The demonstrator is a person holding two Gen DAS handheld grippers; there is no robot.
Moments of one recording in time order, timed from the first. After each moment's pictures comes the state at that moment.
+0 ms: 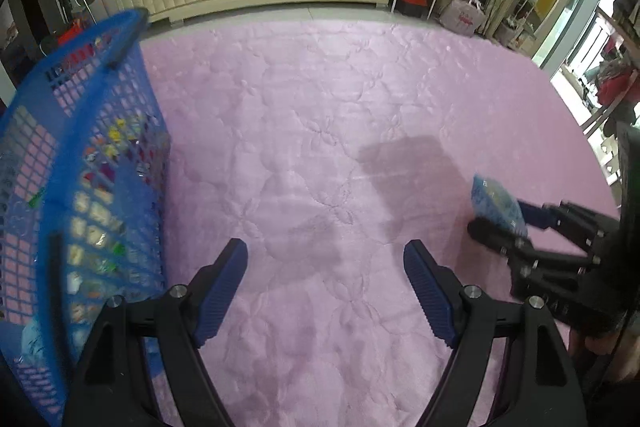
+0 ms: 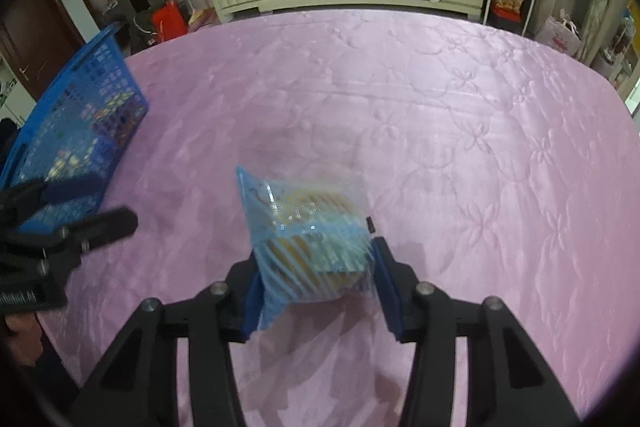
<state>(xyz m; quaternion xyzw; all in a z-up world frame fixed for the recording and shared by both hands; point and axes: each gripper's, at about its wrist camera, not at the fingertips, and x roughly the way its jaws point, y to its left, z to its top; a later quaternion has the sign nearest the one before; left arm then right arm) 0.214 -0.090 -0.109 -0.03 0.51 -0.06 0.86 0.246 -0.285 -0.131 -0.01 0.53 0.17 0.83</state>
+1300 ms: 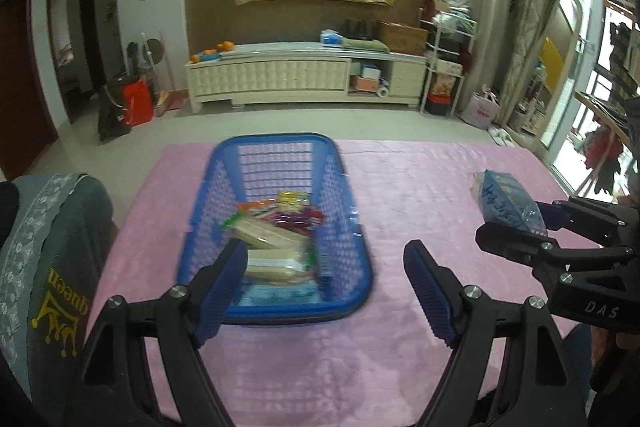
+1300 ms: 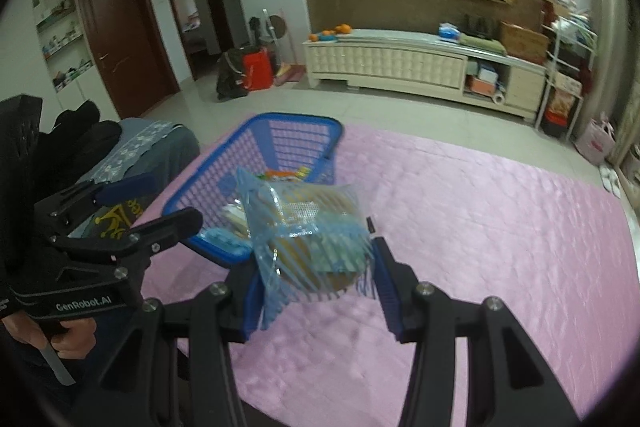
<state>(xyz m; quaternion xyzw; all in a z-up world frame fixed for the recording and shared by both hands) 0.071 0.040 0.032 -0.03 0.36 0.01 0.93 0.158 -0.140 0.031 -0.05 0.40 0.29 0.87</state>
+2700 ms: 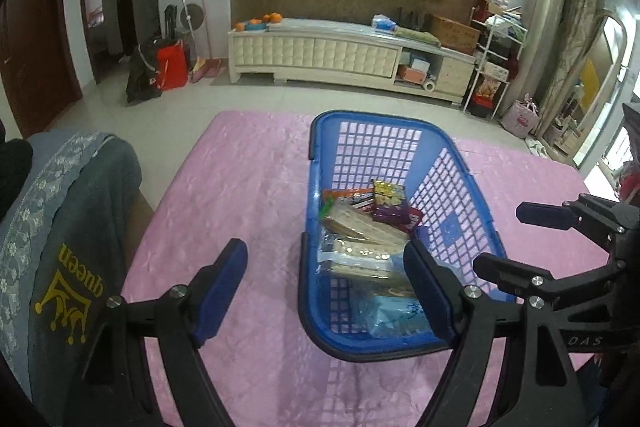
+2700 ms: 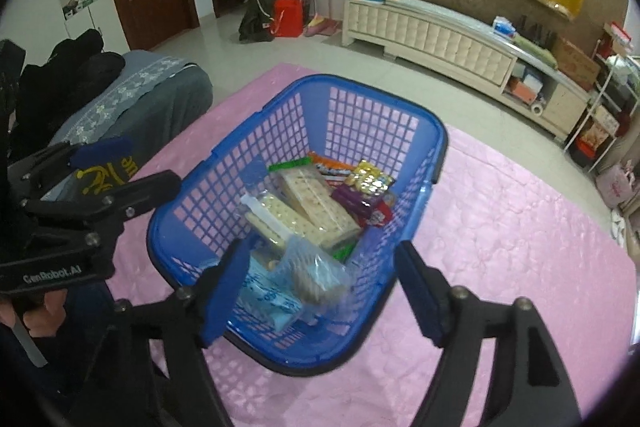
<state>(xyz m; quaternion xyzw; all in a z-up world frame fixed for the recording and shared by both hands) 0.096 0.145 -0.002 -0.07 0.38 0.06 0.92 0.188 -0.032 -0.017 -0.15 0.45 0.30 0.83</state>
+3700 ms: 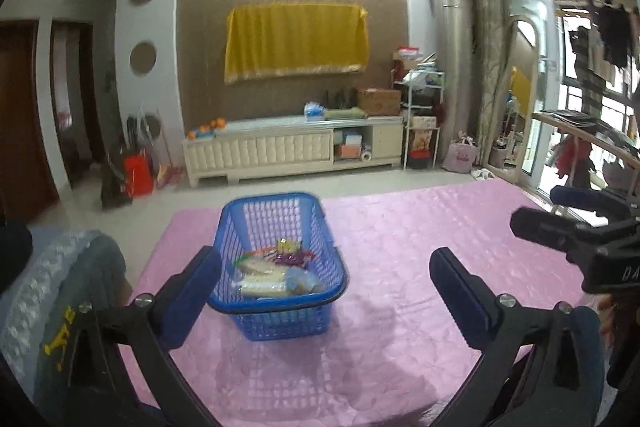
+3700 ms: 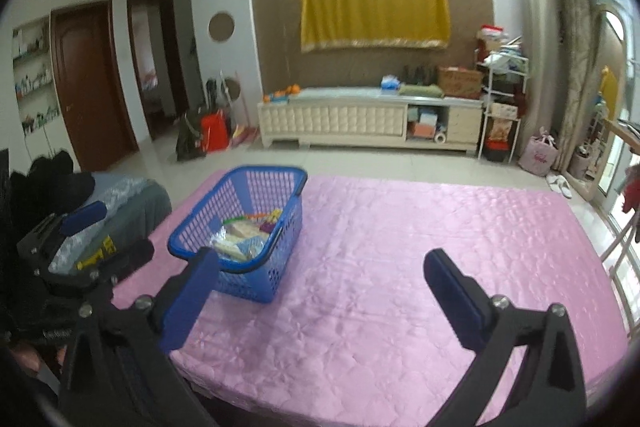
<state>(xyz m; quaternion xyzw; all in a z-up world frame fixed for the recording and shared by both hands) -0.035 0.007 0.067 0.02 0.21 -0.02 0.98 0.040 -0.189 0.081 0.00 0.28 0.18 0.94</state>
